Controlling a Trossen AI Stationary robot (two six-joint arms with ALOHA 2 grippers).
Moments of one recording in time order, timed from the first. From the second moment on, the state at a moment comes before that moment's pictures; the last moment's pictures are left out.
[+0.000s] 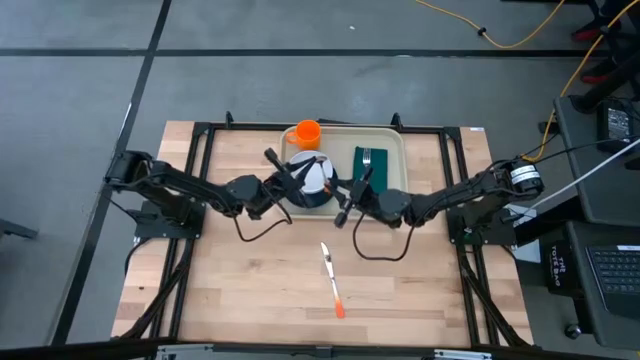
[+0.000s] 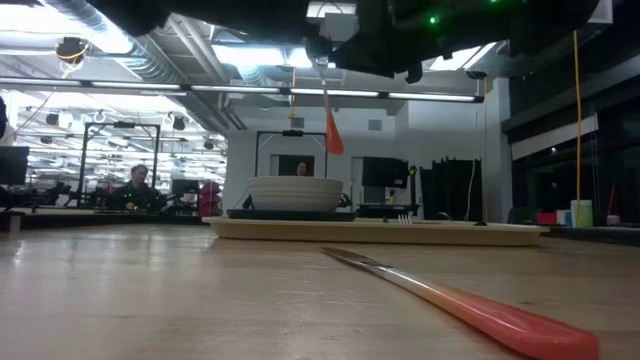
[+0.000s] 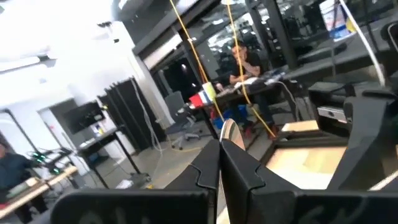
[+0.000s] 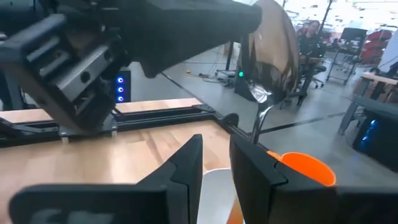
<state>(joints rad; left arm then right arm) -0.09 1.46 0.74 0.95 -0.82 0.59 0.14 1.59 0.77 0.80 0.65 -0.08</state>
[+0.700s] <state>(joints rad) -0.08 1.54 0.75 1.21 -0.75 0.72 0.05 1.59 0.77 0.78 0.65 -0.11</state>
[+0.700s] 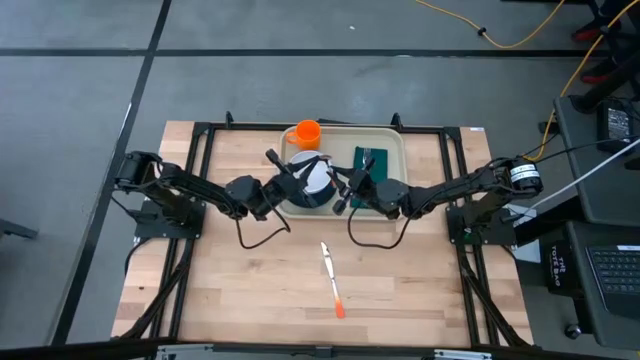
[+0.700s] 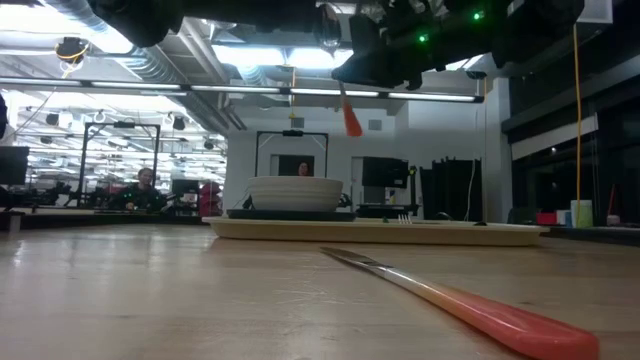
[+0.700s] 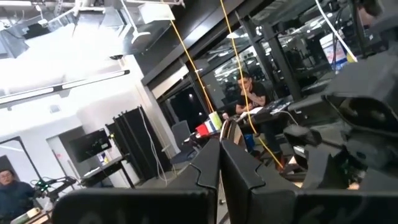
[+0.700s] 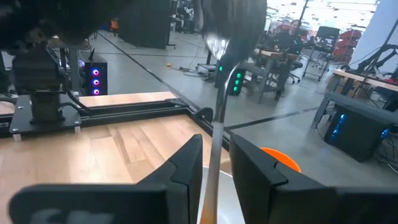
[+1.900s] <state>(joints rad) -0.05 1.54 0.75 1.21 -0.86 0.78 0.04 1.68 0.98 0.51 0.80 -0.19</state>
